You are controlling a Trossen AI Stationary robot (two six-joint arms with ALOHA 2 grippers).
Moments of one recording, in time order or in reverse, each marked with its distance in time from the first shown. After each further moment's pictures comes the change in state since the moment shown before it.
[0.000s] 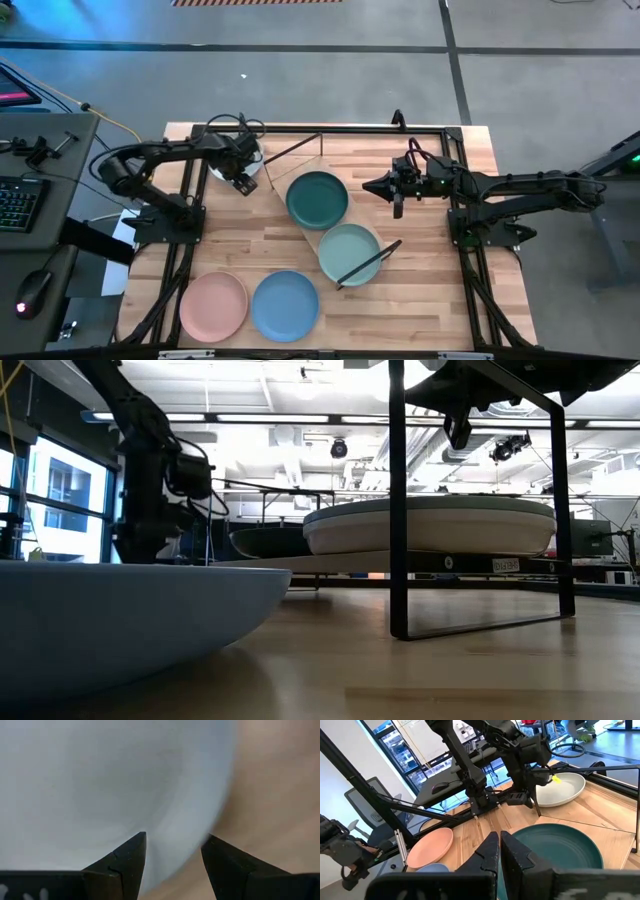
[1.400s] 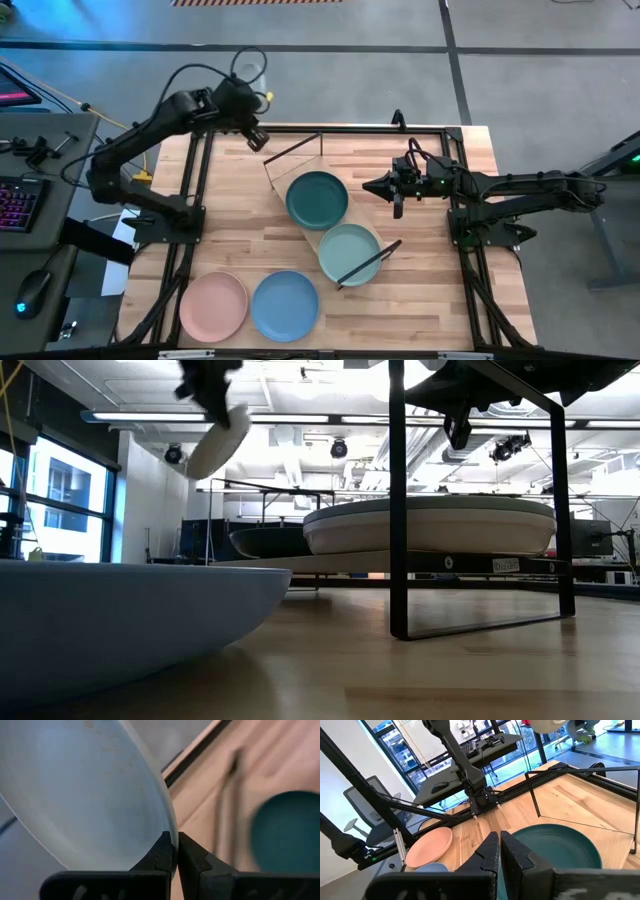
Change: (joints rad) left arm -0.225 -0.128 0.839 -0.352 -0.191 0.000; right arm 0.000 0.000 -0.001 0.000 0.001 -0.011
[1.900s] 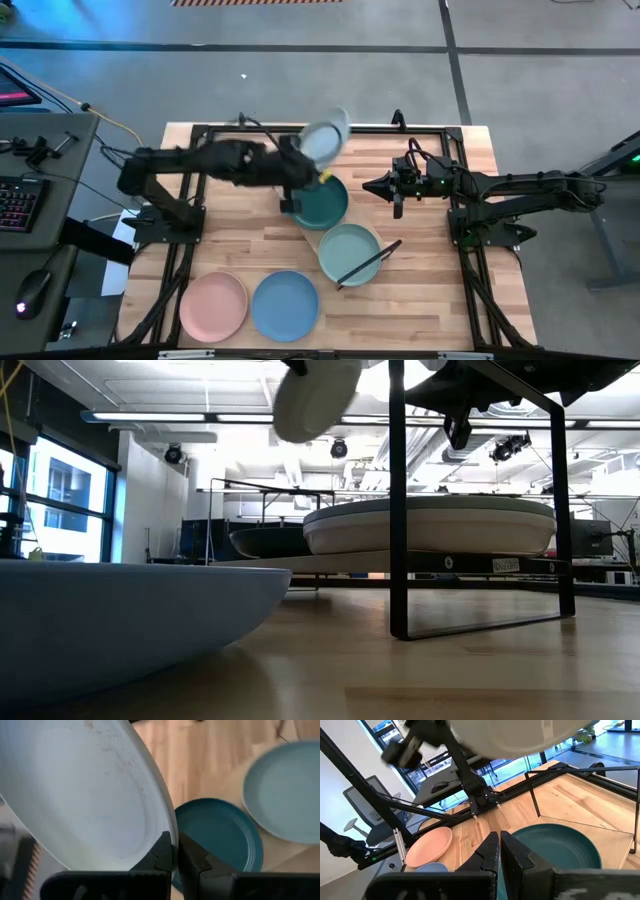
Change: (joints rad) left arm -0.561 0.278 0.236 0.066 -0.126 0.280; right arm 0.000 0.000 0.000 -0.002 0.000 0.000
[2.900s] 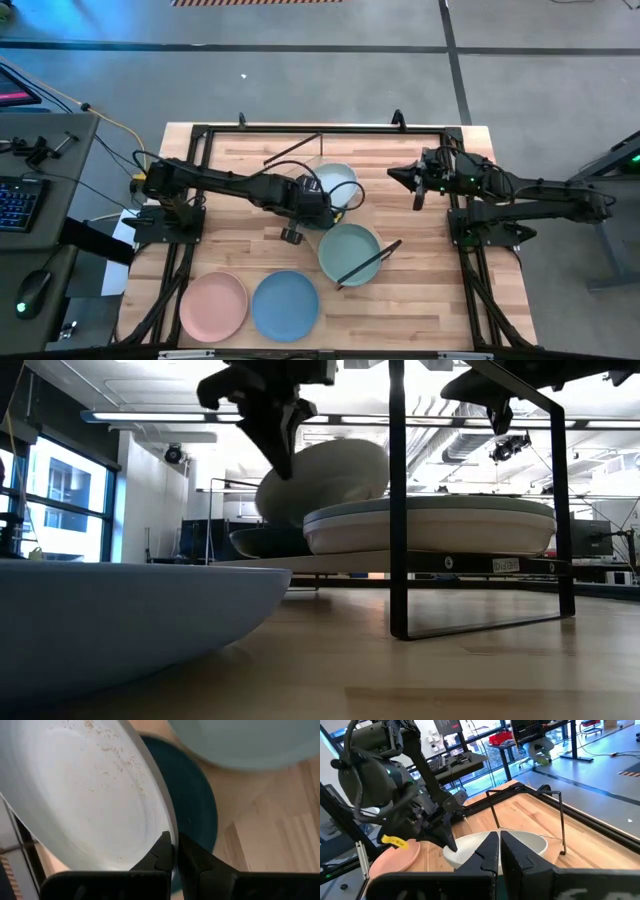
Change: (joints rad) left arm -0.055 0.192 -0.209 0.019 0.153 0.092; right arm -0.020 -0.300 0.000 -0.290 0.175 -0.079
